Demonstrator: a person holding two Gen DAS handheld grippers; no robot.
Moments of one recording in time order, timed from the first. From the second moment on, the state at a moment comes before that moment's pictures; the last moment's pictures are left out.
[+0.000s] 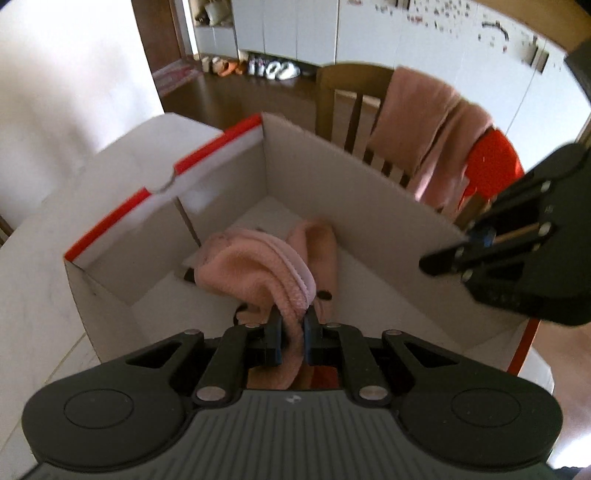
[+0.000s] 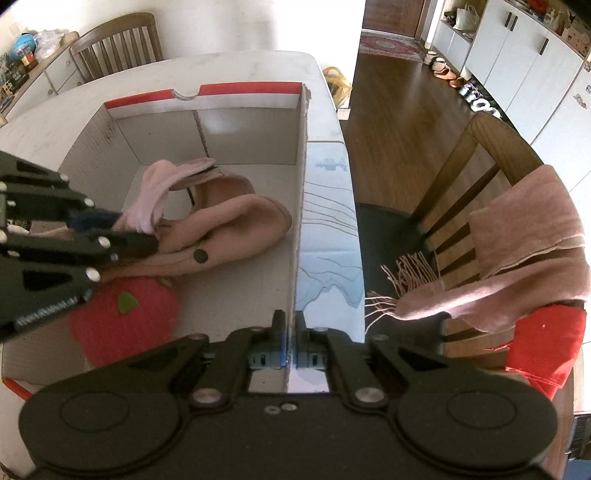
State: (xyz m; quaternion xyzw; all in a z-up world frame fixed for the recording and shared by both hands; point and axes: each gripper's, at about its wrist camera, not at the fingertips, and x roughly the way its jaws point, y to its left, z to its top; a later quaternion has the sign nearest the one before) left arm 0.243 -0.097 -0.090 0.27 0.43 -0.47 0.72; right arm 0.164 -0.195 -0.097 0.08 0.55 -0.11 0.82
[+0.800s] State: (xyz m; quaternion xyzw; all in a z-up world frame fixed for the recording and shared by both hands) left arm 0.239 -0.044 -0.024 0.20 0.39 -0.48 0.76; right arm 0.163 -0.195 -0.097 0.08 0.55 -0.11 0.82
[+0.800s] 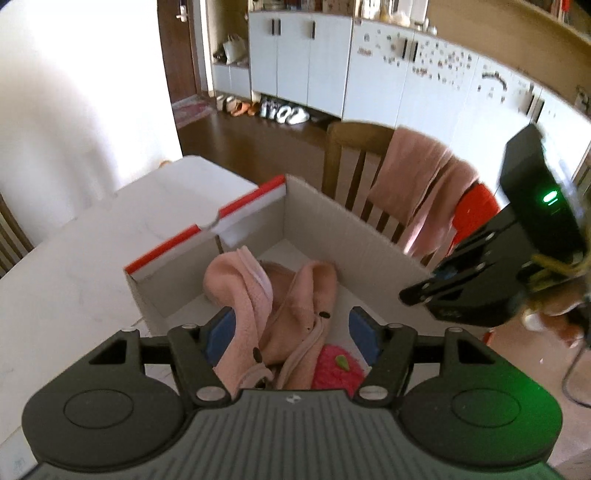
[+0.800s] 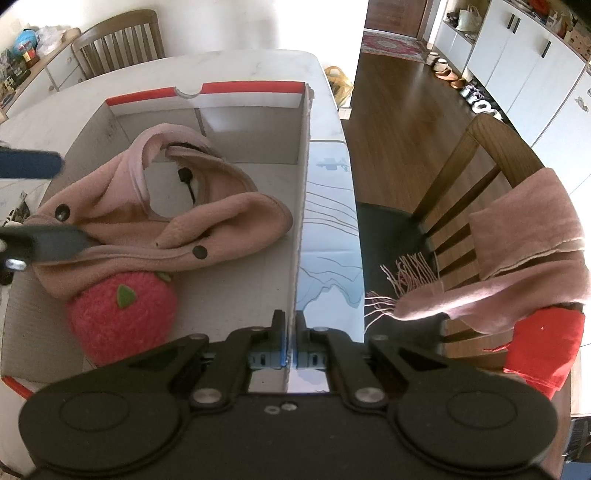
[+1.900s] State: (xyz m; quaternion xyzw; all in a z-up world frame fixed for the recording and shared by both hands) left arm 0.291 0.221 -0.043 0.13 0.45 -0.23 0.85; right arm 0.163 -0.194 -0.098 0.07 0.56 -0.11 0.82
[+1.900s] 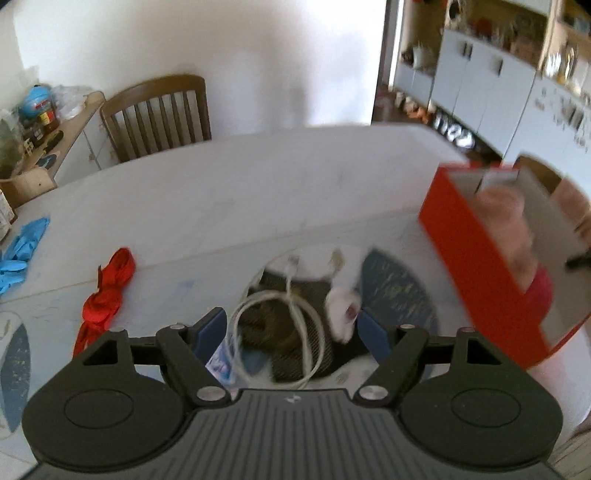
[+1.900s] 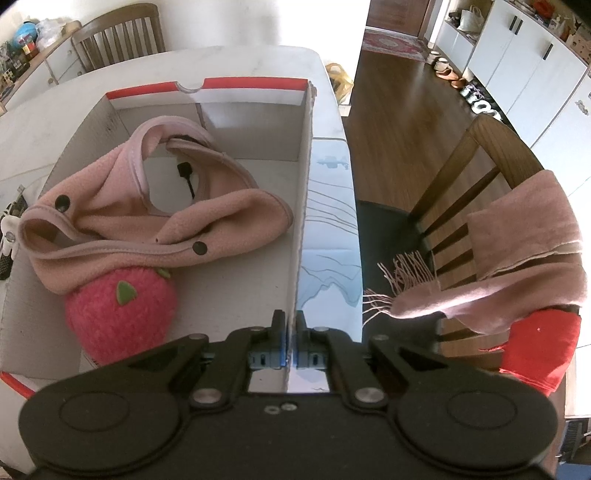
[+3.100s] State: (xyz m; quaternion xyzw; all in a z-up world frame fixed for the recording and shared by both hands) left arm 0.288 0.187 -0.161 0.21 0.51 -0.26 0.79; right arm 0.164 -0.191 -0.098 0.06 0.56 -0.11 0.82
